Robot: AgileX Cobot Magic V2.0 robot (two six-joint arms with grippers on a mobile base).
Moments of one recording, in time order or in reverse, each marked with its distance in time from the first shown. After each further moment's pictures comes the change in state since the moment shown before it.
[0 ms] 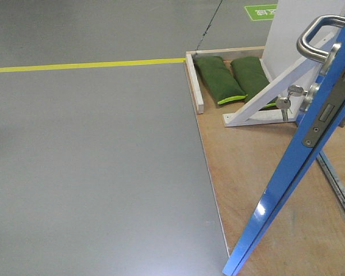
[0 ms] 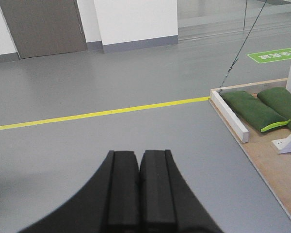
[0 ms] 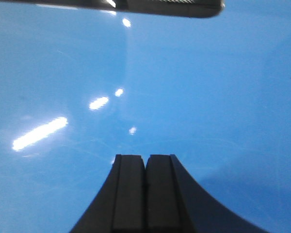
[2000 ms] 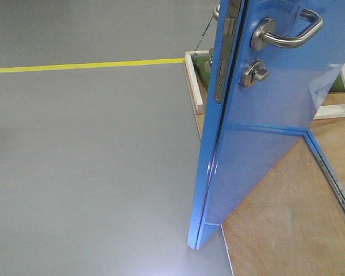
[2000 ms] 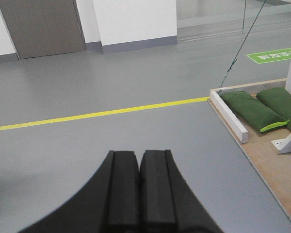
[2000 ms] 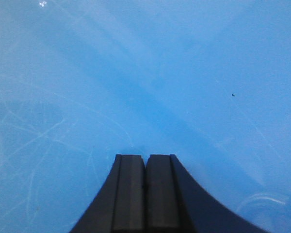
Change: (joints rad) left arm 0.000 0.000 0.000 0.000 0.000 0.000; right arm 0.623 0.346 -0.193 -0.726 -0.430 -0.001
